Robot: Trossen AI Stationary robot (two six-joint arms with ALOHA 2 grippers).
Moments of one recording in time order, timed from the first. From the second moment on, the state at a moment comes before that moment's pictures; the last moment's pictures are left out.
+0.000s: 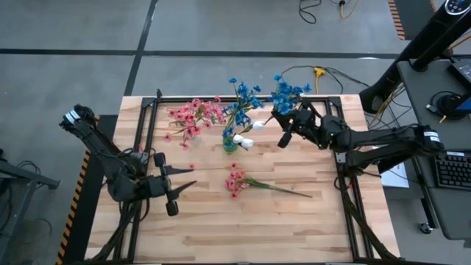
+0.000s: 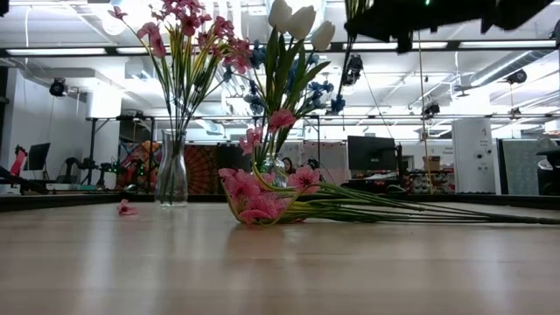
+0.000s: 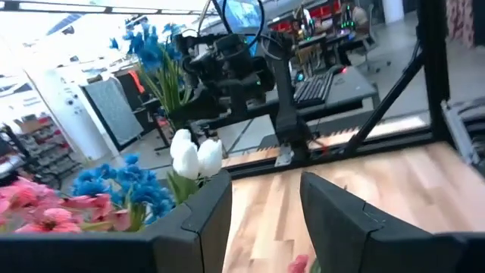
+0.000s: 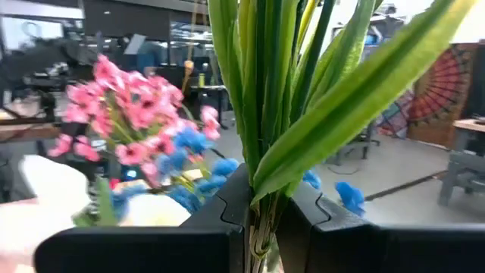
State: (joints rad) left arm -0.84 1.04 0.70 0.36 -1.12 0.33; right arm -0.13 1.04 0.61 0.58 0.38 -0.10
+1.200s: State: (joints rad) left arm -0.84 0.97 0.70 0.11 -1.28 0.18; right arm -0.34 1.57 0.41 1.53 0.05 -0.01
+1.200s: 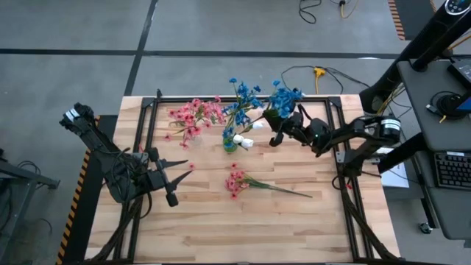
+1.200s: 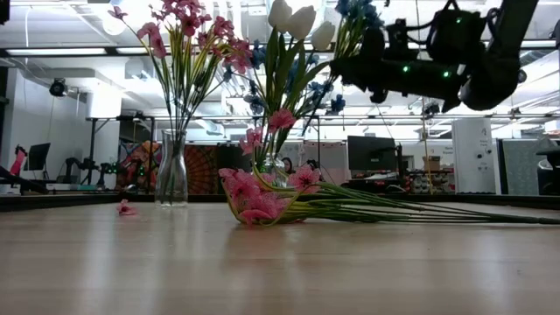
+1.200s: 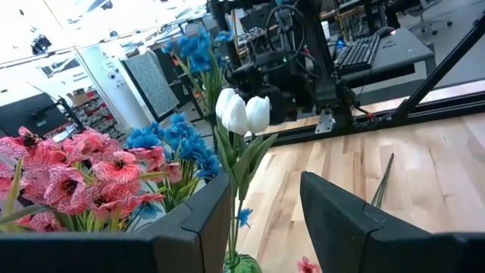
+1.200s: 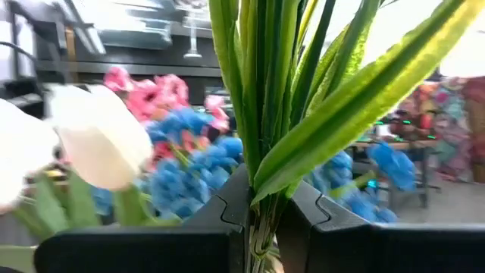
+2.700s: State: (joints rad) left arm -0.84 0.97 0.70 0.08 -1.57 0.15; right arm -0.34 1.85 0.68 1.56 0.02 -0.25
